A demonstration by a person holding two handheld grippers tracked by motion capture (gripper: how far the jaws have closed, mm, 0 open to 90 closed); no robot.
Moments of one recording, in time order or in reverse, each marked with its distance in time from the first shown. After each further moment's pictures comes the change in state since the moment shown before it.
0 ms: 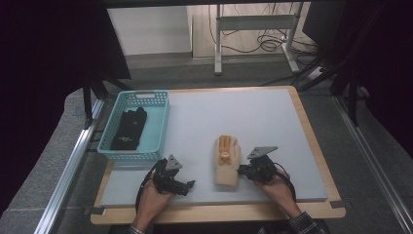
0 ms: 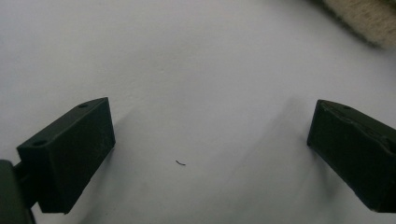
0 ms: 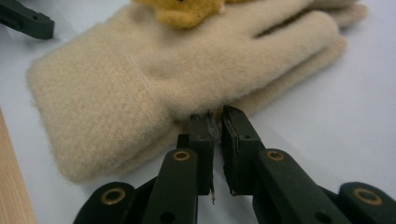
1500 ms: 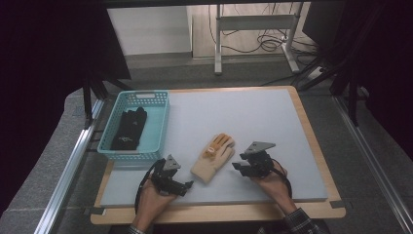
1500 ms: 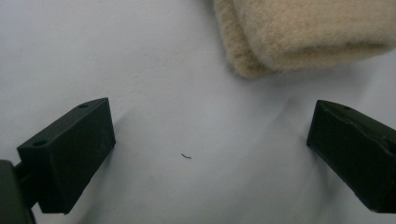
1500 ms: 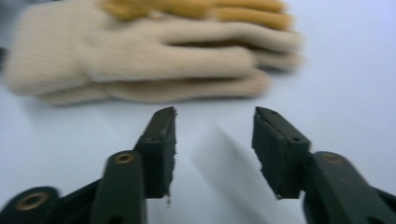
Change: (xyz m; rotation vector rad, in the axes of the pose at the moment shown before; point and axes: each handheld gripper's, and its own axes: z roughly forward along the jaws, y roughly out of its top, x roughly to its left) left arm 0.005 -0.004 -0.002 -0.004 -0.020 0.017; right arm -0.004 0.014 -0.001 -0.065 -0.124 -0.012
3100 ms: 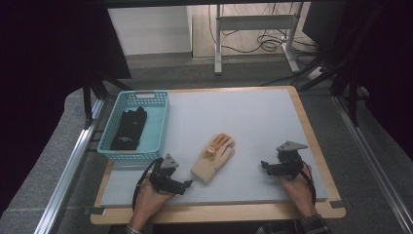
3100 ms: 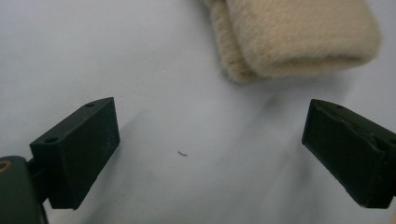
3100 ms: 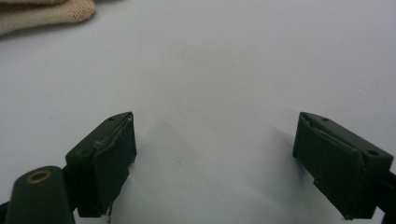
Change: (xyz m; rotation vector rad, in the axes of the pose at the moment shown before) left arm 0.001 0.005 -0.010 -0.010 -0.038 -0.041; right arm -0.065 -0.053 -0.033 0.024 -0.219 0.147
